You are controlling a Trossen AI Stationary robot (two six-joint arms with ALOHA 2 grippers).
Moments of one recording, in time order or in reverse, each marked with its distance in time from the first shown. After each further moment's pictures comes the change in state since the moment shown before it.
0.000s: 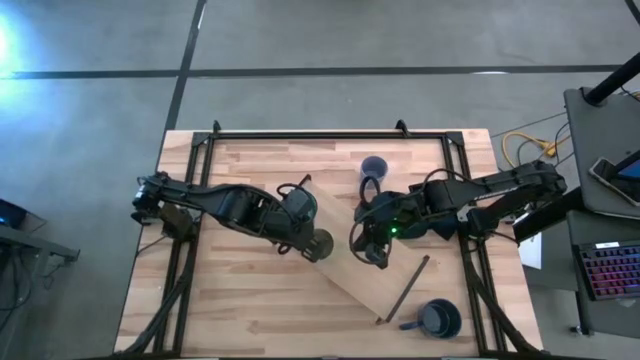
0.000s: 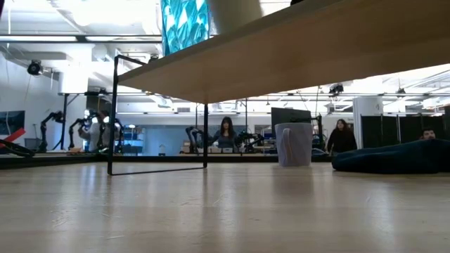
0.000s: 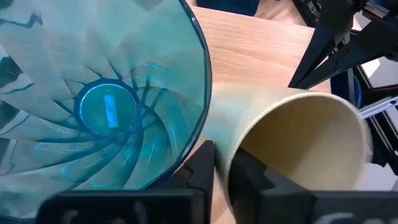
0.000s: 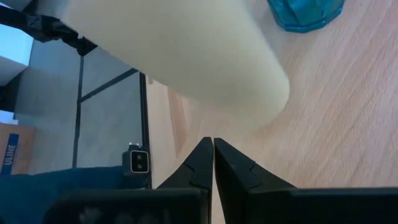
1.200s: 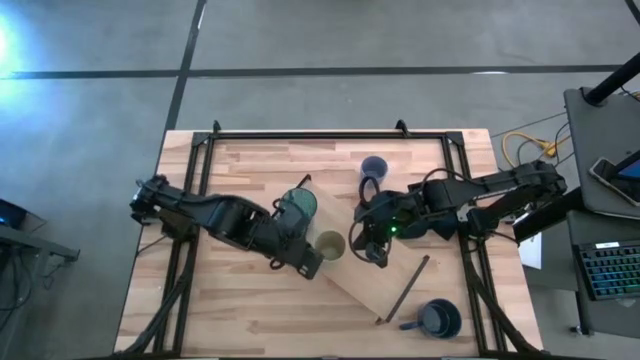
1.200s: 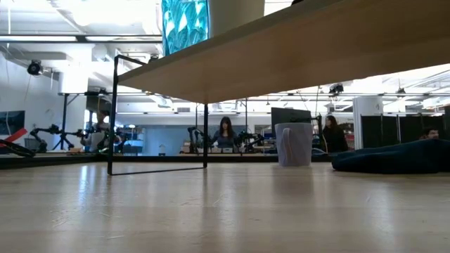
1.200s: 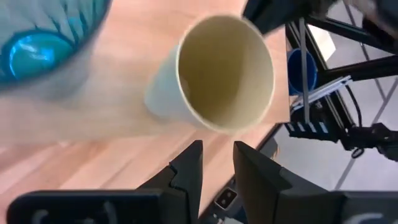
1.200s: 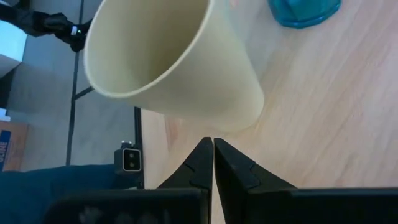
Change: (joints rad) left arm -0.100 -0.001 0.025 0.047 0.040 -0.103; right arm -0.018 -0.002 -0.016 0.000 0.000 -0.029
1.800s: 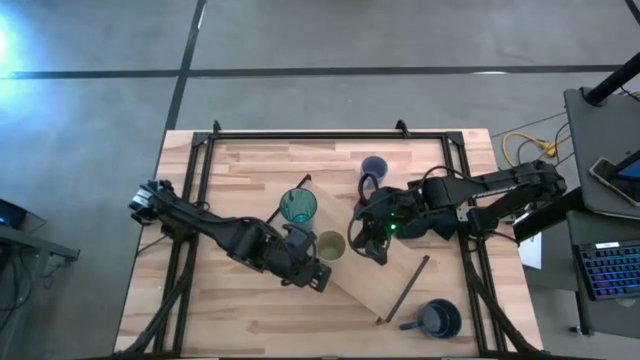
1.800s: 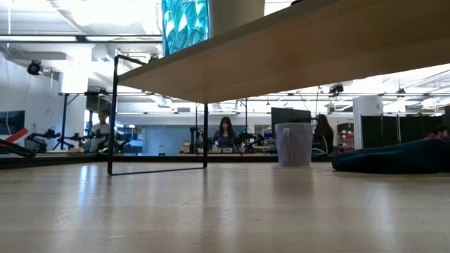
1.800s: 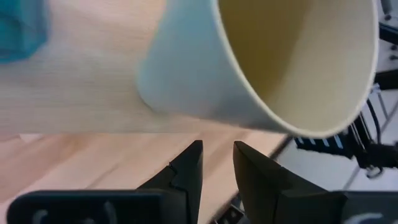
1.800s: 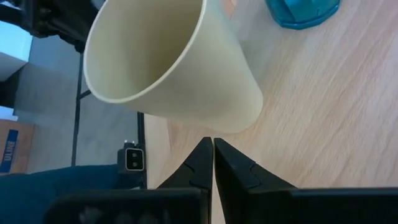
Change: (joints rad) left arm -0.034 0.002 -0.275 0.267 -0.061 -0.102; right arm -0.018 0.000 0.001 0.000 -0.034 -0.005
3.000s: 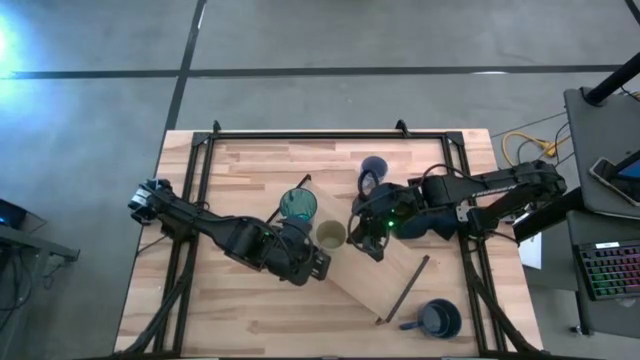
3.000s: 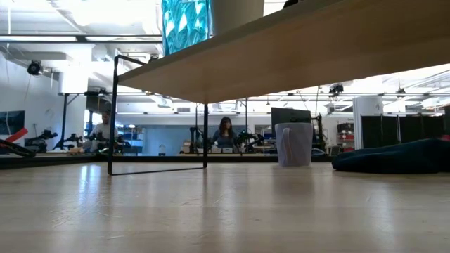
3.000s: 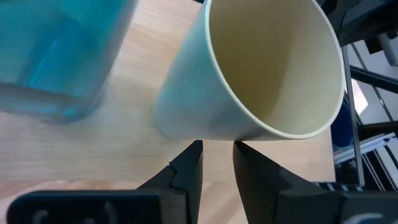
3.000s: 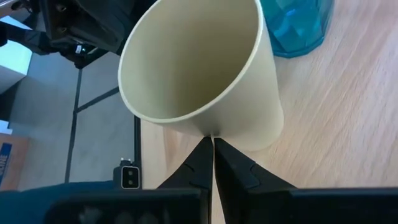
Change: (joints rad) left arm 0.009 -0.006 0.014 -0.053 -0.208 -0.005; right arm -0.018 0.000 0.000 0.051 0.035 -0.014
